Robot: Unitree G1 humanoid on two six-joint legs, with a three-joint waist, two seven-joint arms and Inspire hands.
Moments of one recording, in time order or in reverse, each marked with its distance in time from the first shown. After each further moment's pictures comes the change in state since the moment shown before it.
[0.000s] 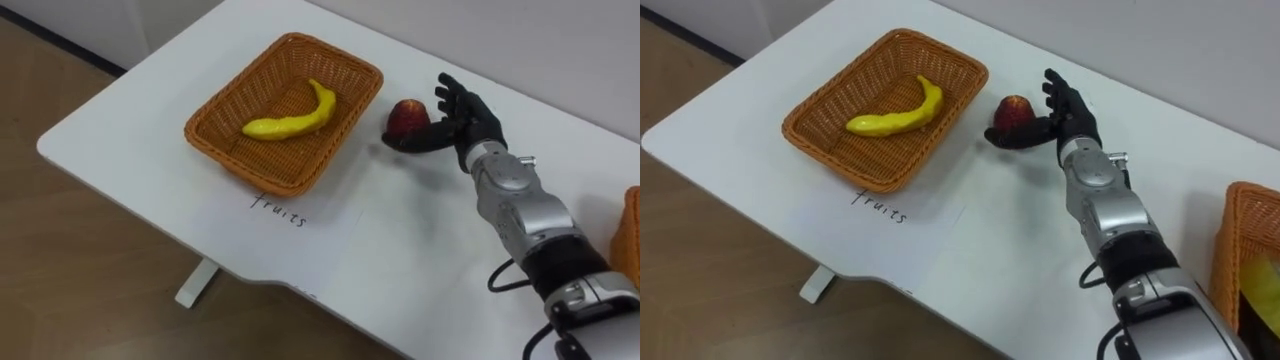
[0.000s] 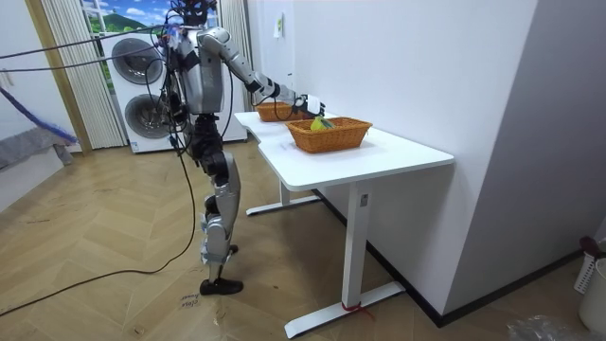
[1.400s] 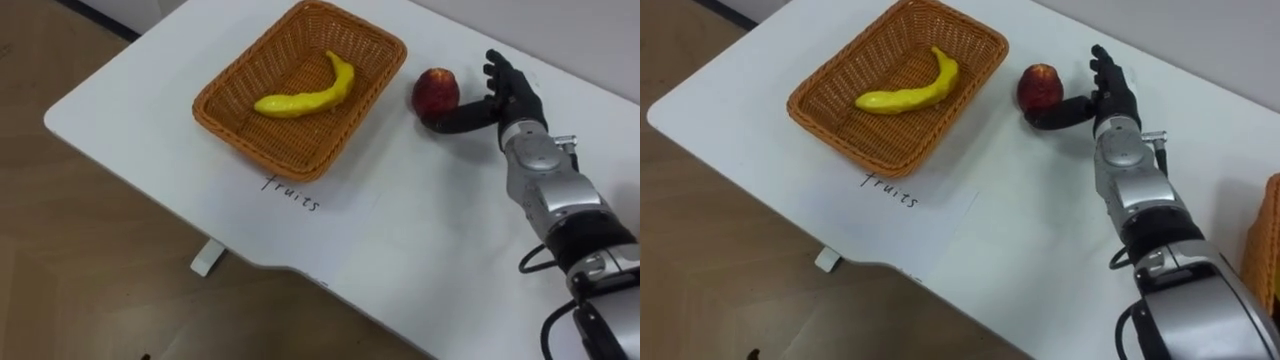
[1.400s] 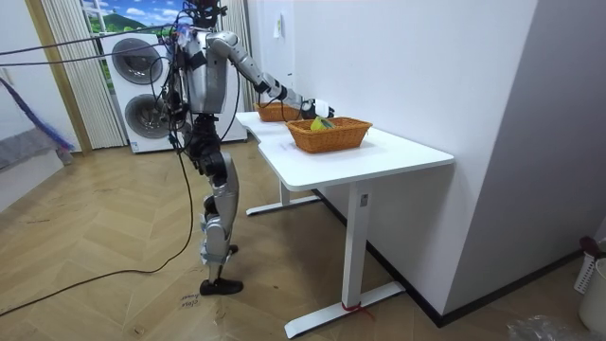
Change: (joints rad) left arm -0.033 0.032 -0.081 0.020 0.037 -0.047 -0.059; right arm -0.109 -0.081 0.003 0.168 -0.050 -0.083 -0.058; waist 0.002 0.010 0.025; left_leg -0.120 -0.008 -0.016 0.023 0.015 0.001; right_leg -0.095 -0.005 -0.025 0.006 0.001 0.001
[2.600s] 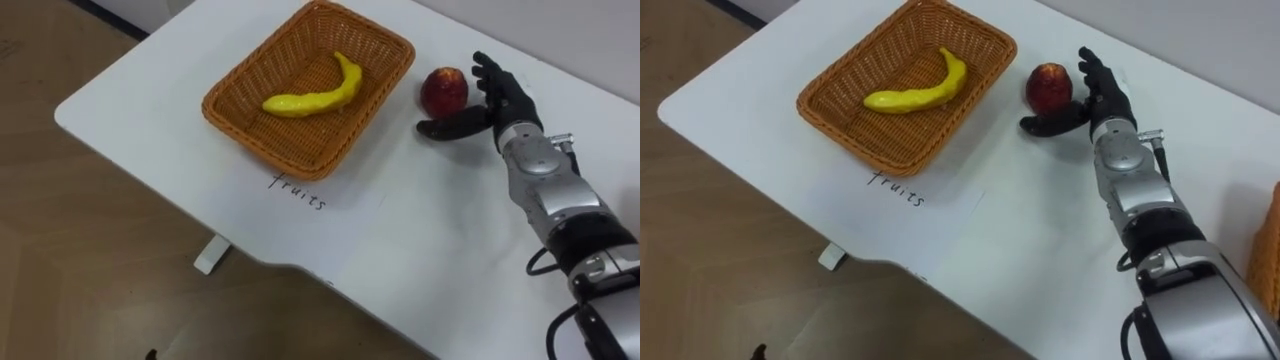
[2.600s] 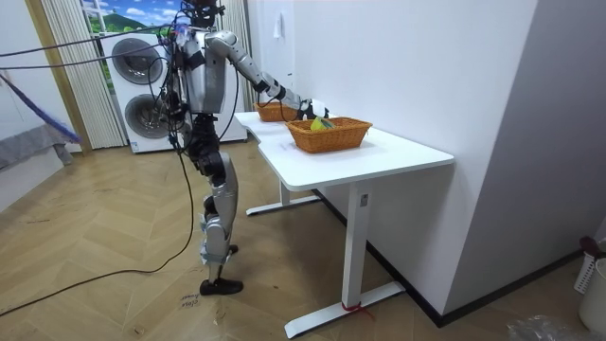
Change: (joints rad) left arm -0.020 0.000 0.002 0.020 -0.001 -0.038 -0.027; right arm 0.000 -0.002 0.043 0.028 -0.014 -0.035 0.072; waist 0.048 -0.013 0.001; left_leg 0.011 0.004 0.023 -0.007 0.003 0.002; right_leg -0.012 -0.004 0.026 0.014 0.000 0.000
